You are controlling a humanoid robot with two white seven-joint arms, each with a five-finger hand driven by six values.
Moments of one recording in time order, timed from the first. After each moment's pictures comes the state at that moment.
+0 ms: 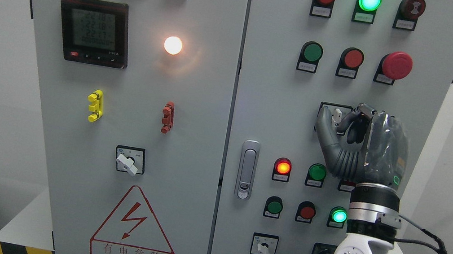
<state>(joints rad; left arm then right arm) 0.00 -0.09 0.00 0.00 0.00 -0.07 0.07 -0.72 0.14 0.00 -1.76 0.93 0.18 -0.05</state>
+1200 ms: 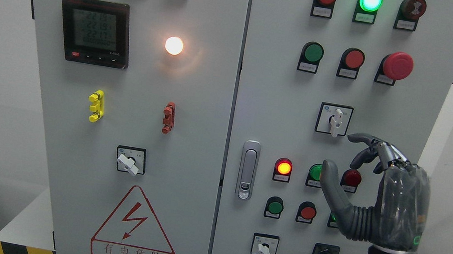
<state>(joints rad) 0.00 -0.09 0.00 0.00 0.00 -0.07 0.07 -0.43 -0.02 -0.05 -1.91 0.88 -0.23 -0.13</state>
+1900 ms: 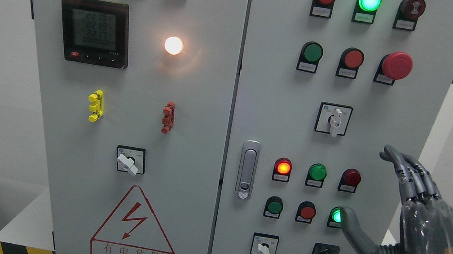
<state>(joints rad) 0.00 -0.09 0.00 0.00 0.00 -0.07 0.07 -0.33 -0.19 -0.07 -1.99 0.85 -0.19 -0.11</state>
